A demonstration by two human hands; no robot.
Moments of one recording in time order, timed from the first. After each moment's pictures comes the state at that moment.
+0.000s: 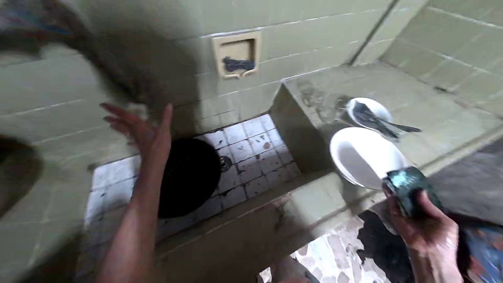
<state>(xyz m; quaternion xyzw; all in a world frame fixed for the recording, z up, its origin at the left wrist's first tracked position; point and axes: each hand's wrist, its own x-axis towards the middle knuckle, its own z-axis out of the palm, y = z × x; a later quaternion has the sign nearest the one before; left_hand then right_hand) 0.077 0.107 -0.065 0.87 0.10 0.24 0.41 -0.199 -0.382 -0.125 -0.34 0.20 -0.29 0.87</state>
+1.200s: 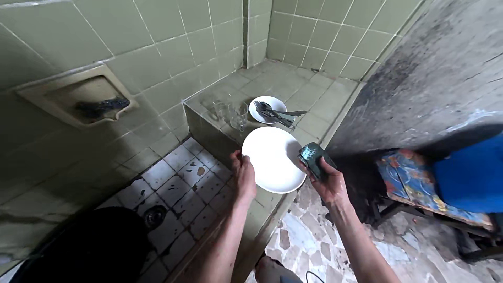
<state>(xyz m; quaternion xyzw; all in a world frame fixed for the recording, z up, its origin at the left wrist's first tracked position) -0.043 -0.266 -0.102 0.70 0.01 -0.23 0.68 -0.179 -0.430 -0.140 -0.22 0.29 -0.32 0.87</state>
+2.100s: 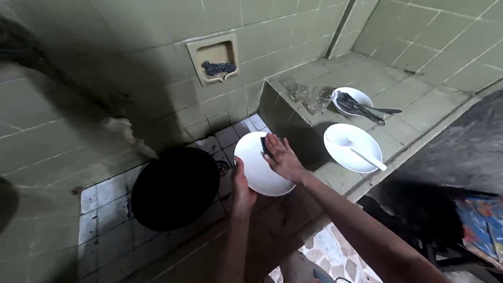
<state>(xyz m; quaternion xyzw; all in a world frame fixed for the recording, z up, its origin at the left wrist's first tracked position) -0.033 -0.040 -0.132 0.47 0.15 -0.13 0.86 -0.021 -0.200 -0.174 -0.96 -0.10 -0.04 0.28</state>
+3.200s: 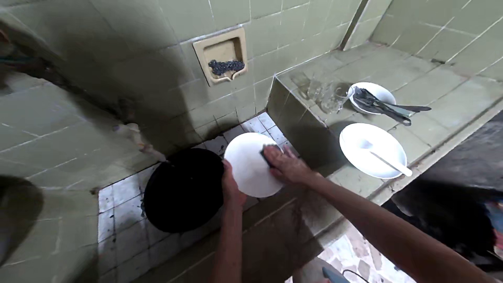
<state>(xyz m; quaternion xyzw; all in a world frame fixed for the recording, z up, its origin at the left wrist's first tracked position) 0.002 -0.007 -0.163 0.50 0.15 -0.09 0.85 0.002 -0.207 -0.203 -0.95 -0.21 0.02 0.22</state>
